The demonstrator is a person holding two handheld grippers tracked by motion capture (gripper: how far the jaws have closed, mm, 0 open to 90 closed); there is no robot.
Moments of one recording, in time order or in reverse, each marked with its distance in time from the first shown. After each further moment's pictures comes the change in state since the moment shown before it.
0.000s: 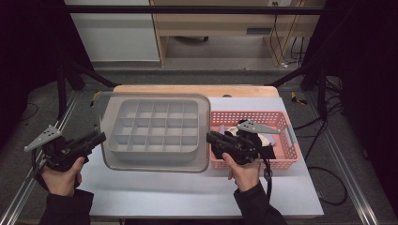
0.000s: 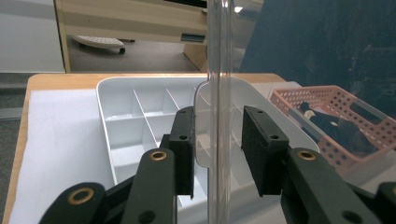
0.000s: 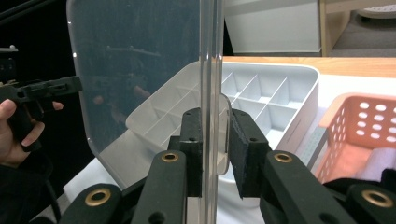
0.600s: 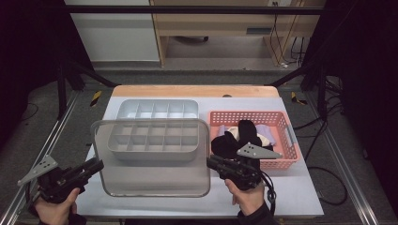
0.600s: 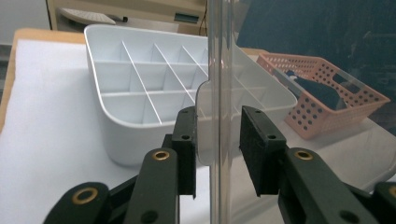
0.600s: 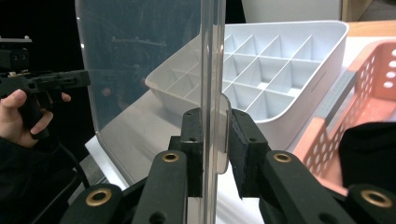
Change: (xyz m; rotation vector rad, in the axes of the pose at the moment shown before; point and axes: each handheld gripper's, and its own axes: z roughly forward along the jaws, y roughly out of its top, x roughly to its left) left arm -0.013 -0.056 -0.037 0.057 -0.022 -0.036; right arm 0.019 -0.044 -0.024 0.074 0.044 -0.017
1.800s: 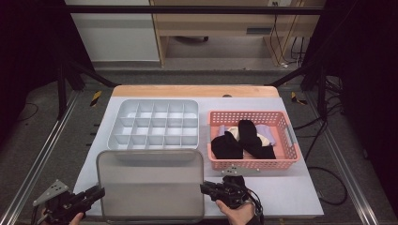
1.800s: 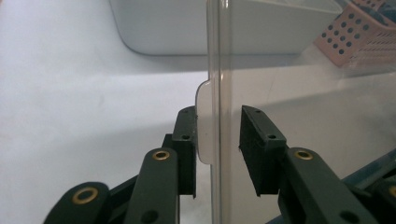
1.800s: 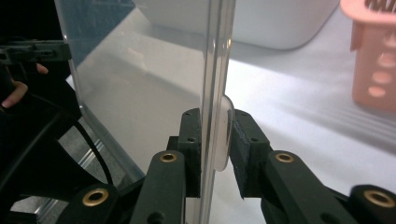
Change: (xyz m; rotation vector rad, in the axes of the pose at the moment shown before) left arm 0.008 -0.067 -0.005 0.211 0.069 -0.054; right arm -0.009 -0.071 0.035 0.246 -0.009 0.080
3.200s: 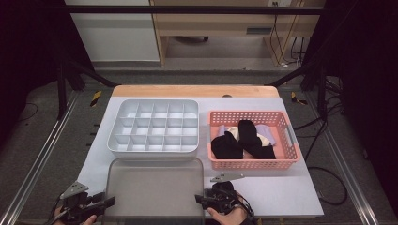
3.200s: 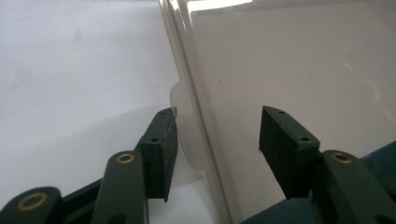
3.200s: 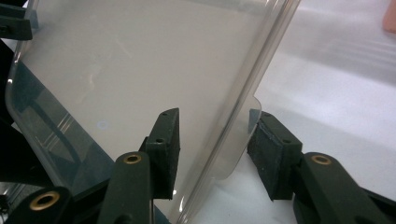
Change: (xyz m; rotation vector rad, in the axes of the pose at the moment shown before) left arm -0.006 -0.011 0.030 0.214 0.068 0.022; right arm -0.001 -0.024 0.035 0.141 -0.111 -0.003
